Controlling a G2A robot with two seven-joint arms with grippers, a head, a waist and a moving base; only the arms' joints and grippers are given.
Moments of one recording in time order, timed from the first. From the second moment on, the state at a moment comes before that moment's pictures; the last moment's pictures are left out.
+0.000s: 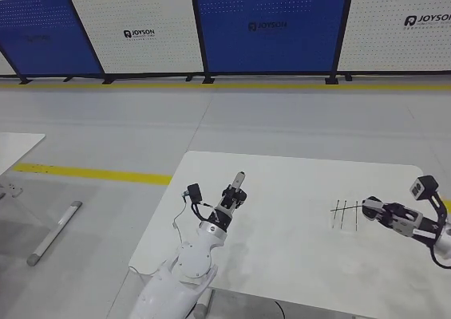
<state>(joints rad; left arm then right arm) 1.48 -1.31 -1.18 -1.64 -0.04 -0.19 0.13 -1.18 -1.08 1.52 -1.37 0.29 -0.01 1.16</state>
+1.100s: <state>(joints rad) 1.47 -1.31 -1.16 -1.64 -0.01 -0.19 0.14 -1.17 -1.18 1.13 -1.35 0.45 -0.18 0.70</state>
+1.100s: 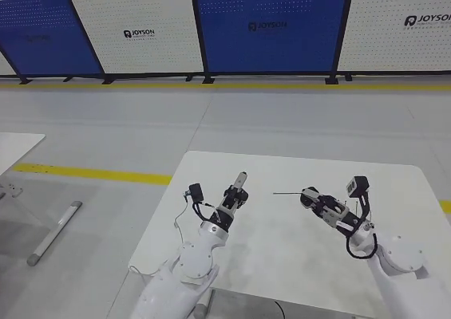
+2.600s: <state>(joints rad) 1.36 -1.35 -0.98 -1.57 -0.07 -0.18 0.01 -1.16 -1.22 1.06 -1.37 0.45 -0.15 0.57</state>
